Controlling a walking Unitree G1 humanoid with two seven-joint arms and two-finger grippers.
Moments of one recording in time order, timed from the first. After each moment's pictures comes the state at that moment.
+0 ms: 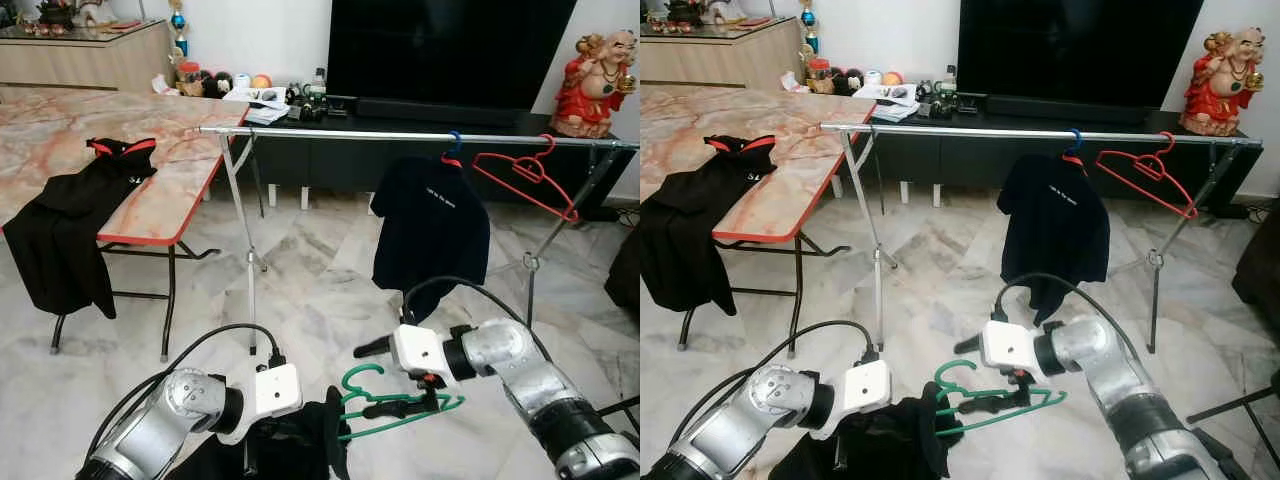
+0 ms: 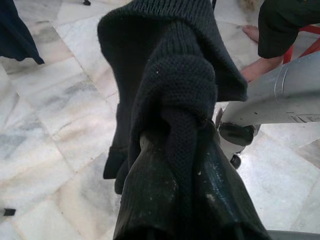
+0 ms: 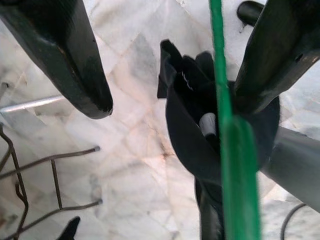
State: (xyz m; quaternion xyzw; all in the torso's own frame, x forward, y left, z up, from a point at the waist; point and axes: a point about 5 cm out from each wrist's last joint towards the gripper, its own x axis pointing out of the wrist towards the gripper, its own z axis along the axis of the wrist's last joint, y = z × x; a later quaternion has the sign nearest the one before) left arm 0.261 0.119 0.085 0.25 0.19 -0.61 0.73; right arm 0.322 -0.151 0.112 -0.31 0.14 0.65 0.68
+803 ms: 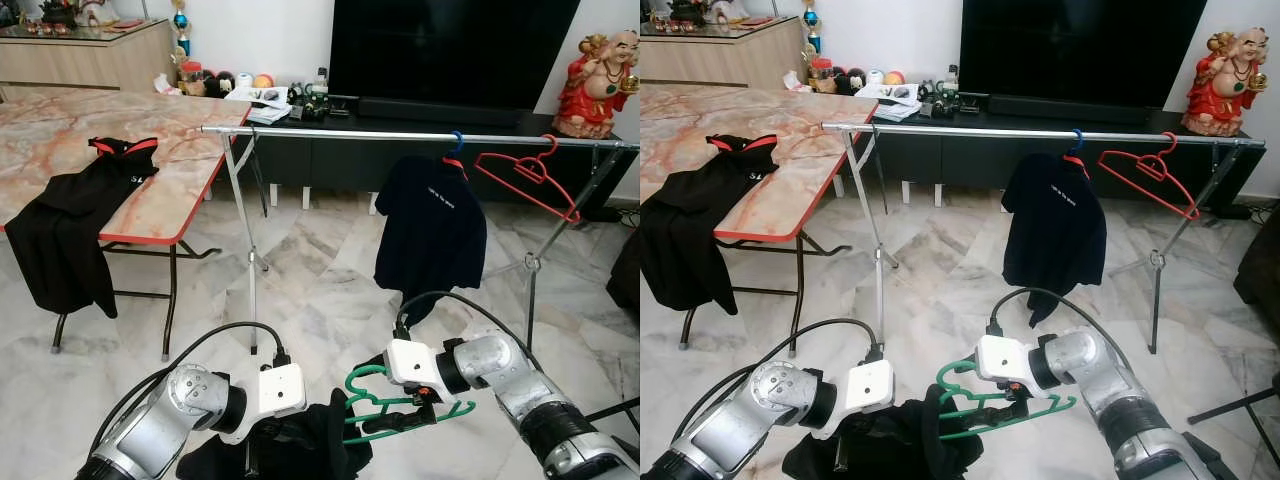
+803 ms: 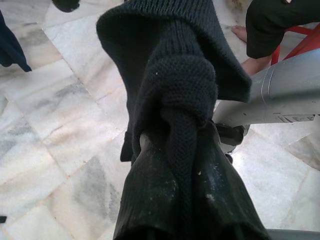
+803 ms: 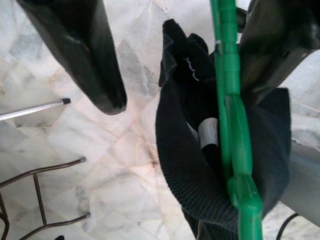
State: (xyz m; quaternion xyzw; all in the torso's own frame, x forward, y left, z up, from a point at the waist) left arm 0.259 0.115 0.090 0.25 0.20 -0.62 0.72; right arm 0.316 -0.148 0.089 -0.29 0.18 0.66 0.67
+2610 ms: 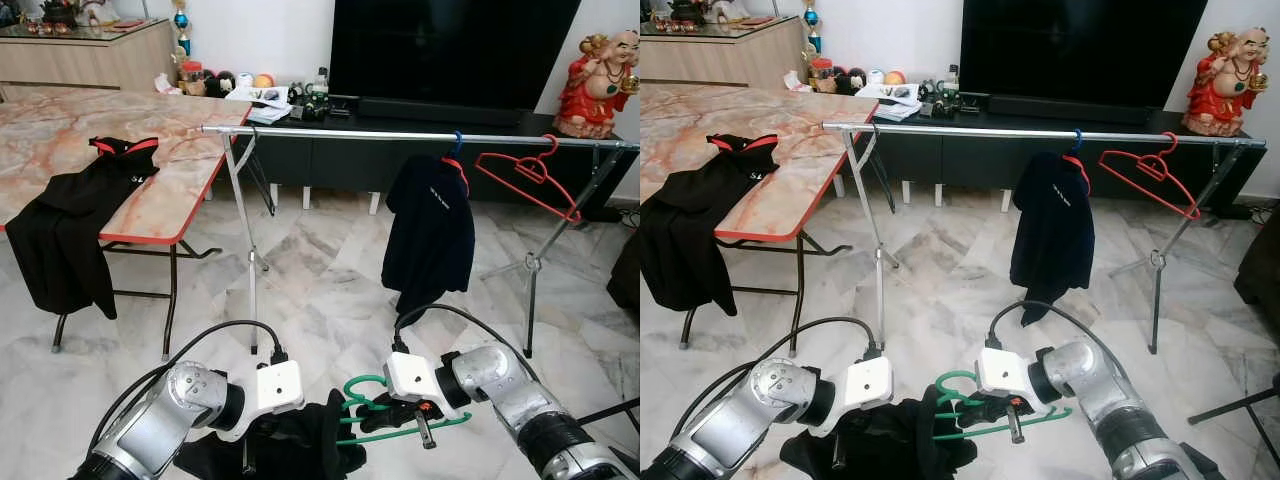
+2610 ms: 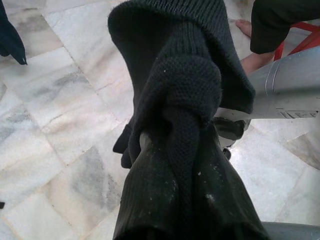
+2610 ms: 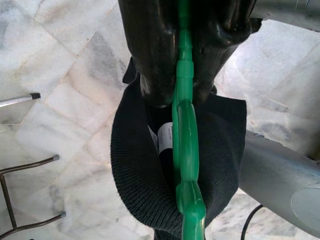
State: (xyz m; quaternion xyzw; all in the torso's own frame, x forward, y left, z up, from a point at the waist) left arm 0.262 0.116 0.090 0.25 0.21 -0.61 0.72; right arm 0.304 -0.144 0.076 -0.27 0.21 0.69 0.64
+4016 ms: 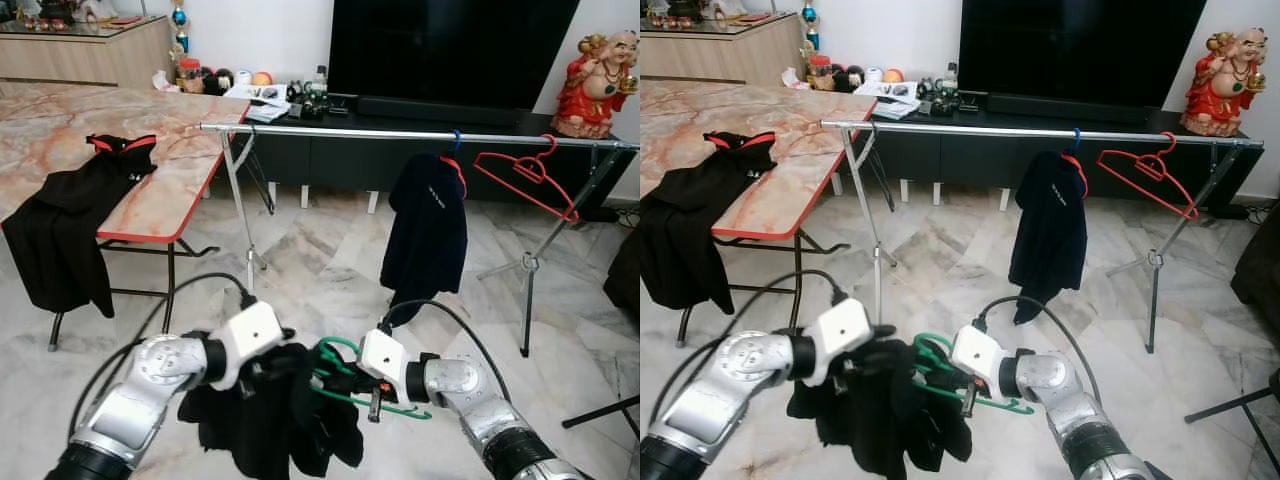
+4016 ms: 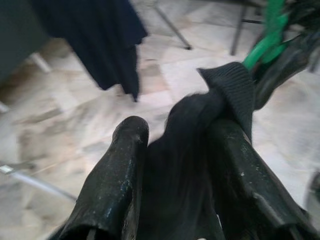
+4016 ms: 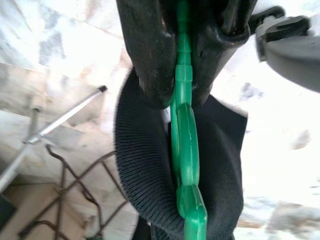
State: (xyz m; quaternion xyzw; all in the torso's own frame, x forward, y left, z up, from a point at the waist) left arm 0.295 0.158 0.134 0.25 0.08 -0.44 0.86; right arm 0.318 -0.115 0.068 -0.20 0.14 0.54 0.80
